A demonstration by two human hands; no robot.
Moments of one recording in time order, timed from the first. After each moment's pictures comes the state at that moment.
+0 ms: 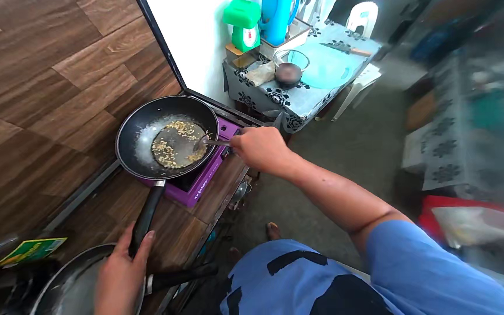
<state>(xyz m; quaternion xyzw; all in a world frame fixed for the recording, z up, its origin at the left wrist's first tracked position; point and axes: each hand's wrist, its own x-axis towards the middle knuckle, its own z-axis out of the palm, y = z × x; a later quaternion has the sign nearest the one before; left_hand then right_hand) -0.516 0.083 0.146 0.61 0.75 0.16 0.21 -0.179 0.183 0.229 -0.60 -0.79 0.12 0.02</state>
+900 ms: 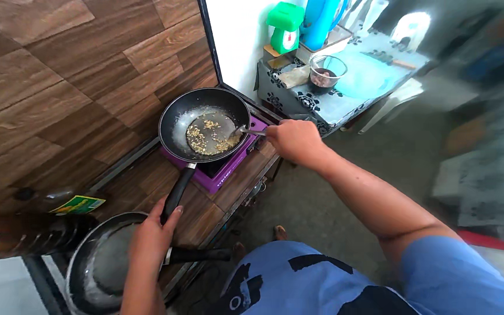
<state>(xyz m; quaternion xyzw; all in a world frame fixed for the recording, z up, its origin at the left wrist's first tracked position) -0.516 0.089 0.149 0.57 0.77 0.14 0.23 -0.180 0.190 0.237 -0.63 -0.77 0.09 -0.02</state>
